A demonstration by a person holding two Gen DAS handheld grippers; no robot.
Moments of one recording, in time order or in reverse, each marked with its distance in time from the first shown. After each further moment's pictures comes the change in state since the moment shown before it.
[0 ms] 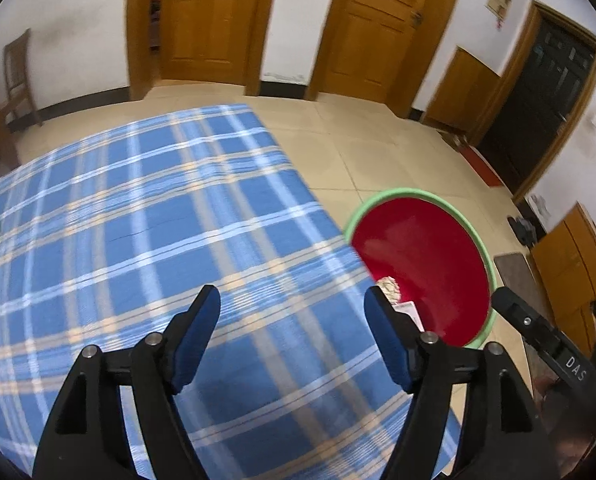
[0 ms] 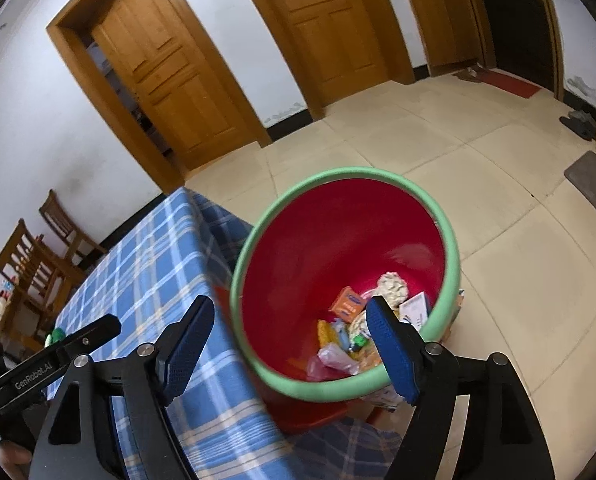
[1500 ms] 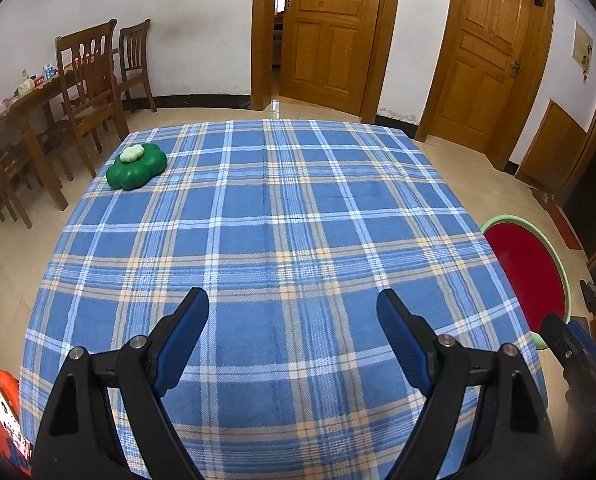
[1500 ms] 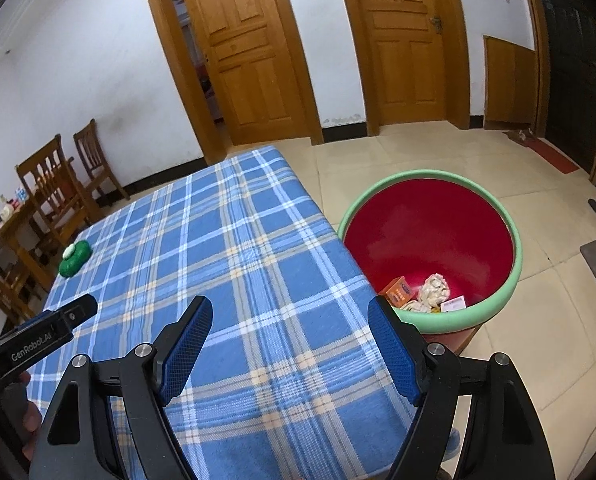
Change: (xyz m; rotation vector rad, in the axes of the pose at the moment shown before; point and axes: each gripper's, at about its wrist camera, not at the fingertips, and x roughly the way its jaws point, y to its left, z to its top) left arm -0.082 0.096 -0.078 -0.190 -0.127 0.326; right arm -0.017 0.108 -0.077 -0.282 -0.019 0.027
